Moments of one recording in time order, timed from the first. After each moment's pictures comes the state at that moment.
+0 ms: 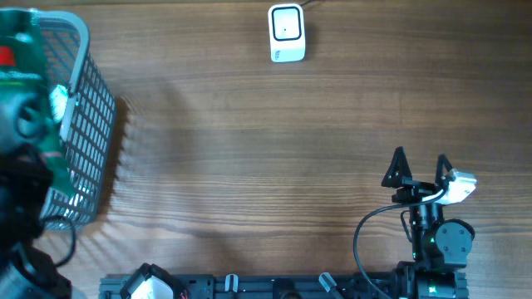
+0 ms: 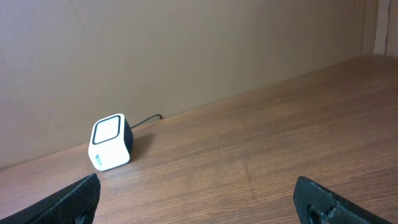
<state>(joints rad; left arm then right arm) 0.87 0.87 1.48 -1.20 0.50 -0.55 -0.08 0.02 0.01 0.00 -0.02 0.30</state>
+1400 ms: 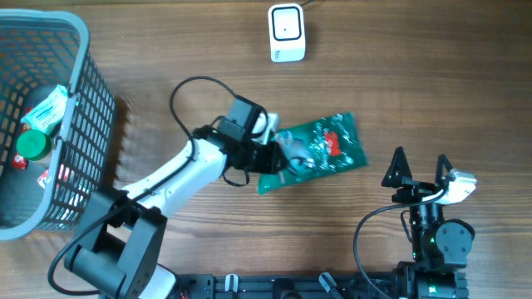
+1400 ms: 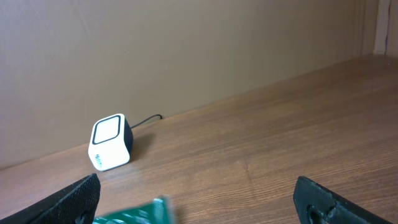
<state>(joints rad) -0.53 1.67 0.96 -0.46 0.47 -0.39 -0.08 0.02 0.01 0.00 -0.02 0.30</state>
